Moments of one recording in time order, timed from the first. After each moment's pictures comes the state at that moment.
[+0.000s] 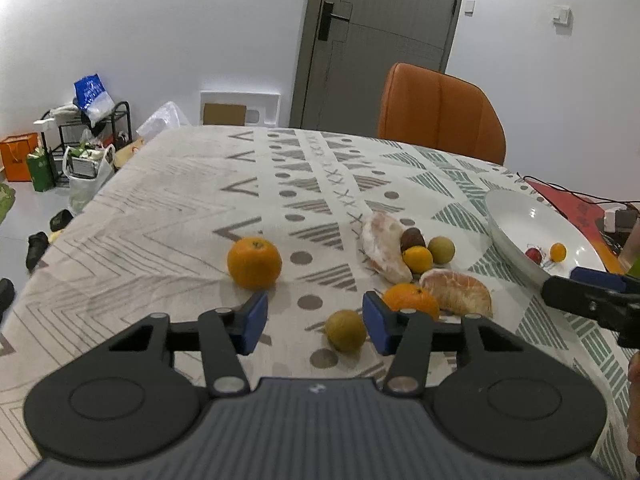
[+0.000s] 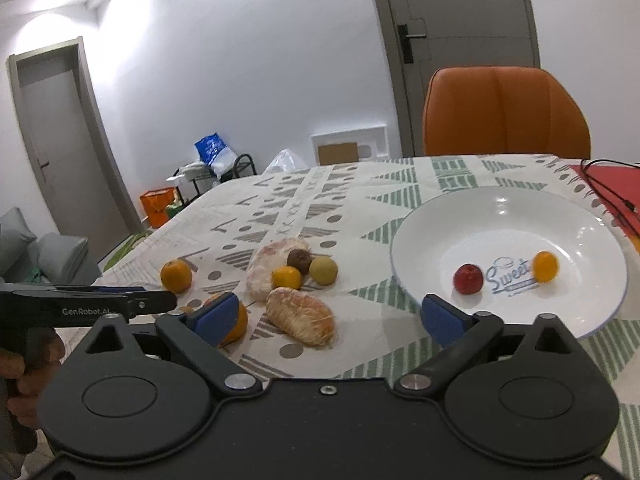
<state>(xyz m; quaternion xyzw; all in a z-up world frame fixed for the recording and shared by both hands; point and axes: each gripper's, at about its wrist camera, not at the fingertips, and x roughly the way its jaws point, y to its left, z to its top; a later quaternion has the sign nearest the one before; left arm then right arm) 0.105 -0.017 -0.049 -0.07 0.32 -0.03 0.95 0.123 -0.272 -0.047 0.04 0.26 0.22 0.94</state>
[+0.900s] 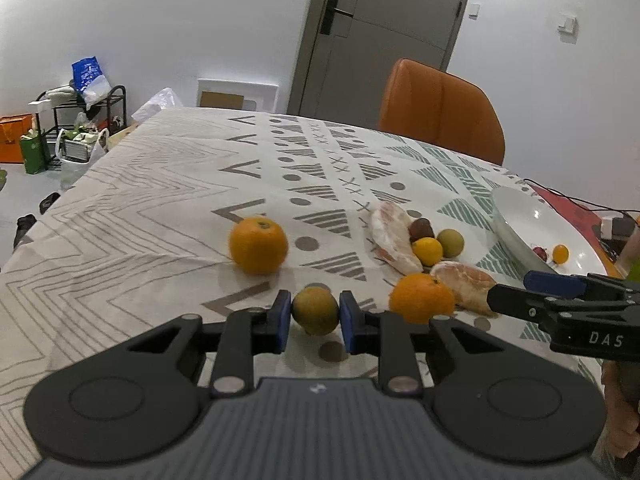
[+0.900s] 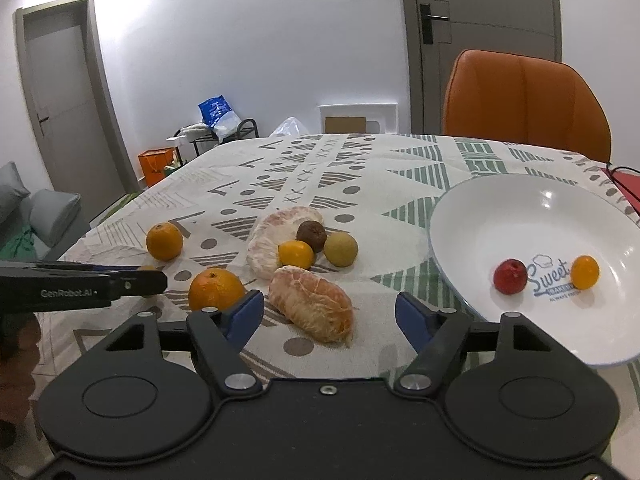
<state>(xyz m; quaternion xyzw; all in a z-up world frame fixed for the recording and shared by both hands) 0.111 -0.004 -0.064 -0.10 0.32 -0.03 0.94 0.146 -0.238 -0.066 -0.01 0.29 0.23 0.93</state>
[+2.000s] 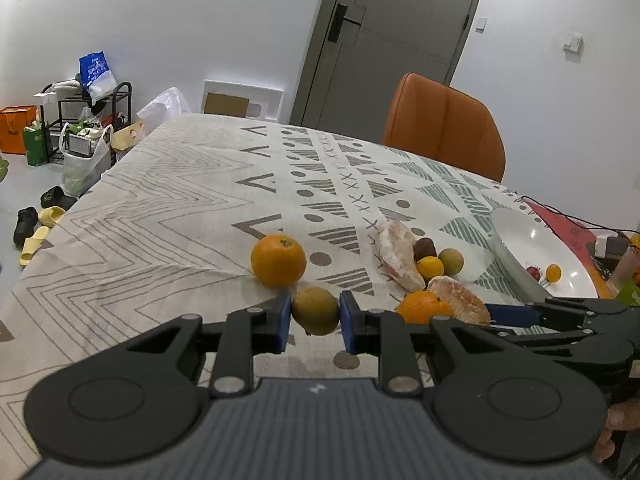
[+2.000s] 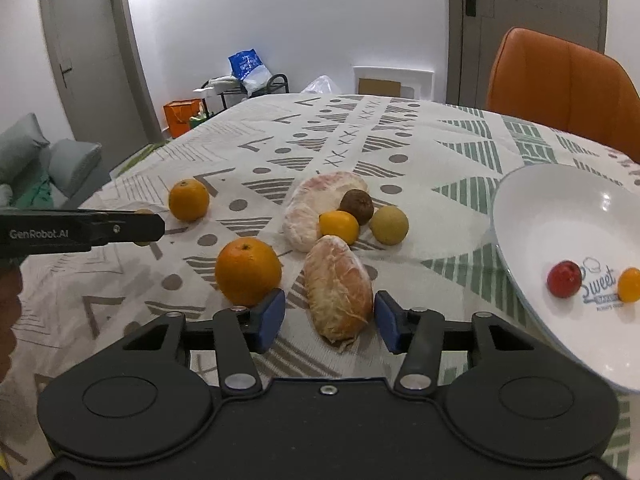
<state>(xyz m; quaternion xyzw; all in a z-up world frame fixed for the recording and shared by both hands) 0.105 0.015 -0.048 -0.12 0.32 -0.03 0.94 0.159 -0.210 -0.072 -0.06 0.34 0.27 0.90</state>
